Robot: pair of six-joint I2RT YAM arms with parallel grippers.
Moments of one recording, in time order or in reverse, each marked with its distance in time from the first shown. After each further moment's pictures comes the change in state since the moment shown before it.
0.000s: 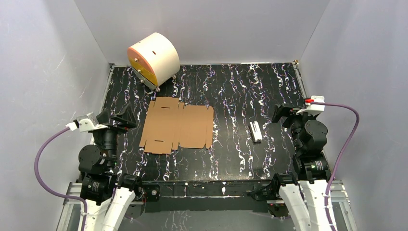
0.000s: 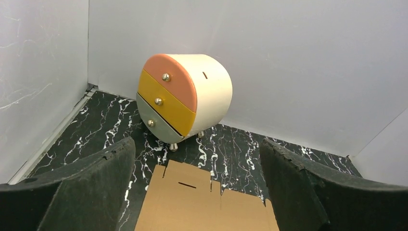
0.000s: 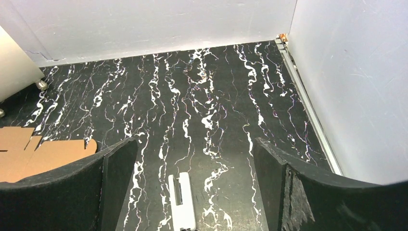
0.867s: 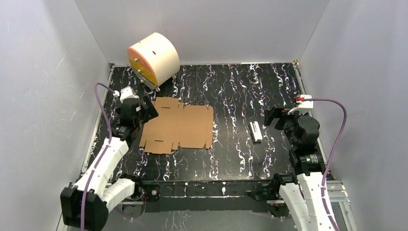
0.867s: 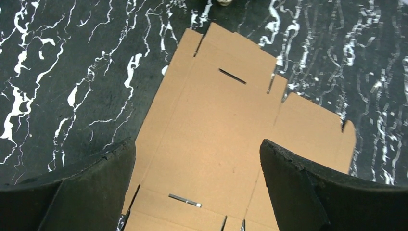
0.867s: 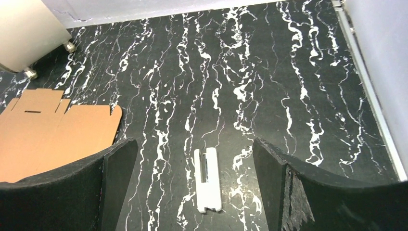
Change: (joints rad) left arm 0.004 0.682 0.007 -0.119 -0.009 -0.227; right arm 0.000 0.061 -0.062 -0.002 -0.141 0.073
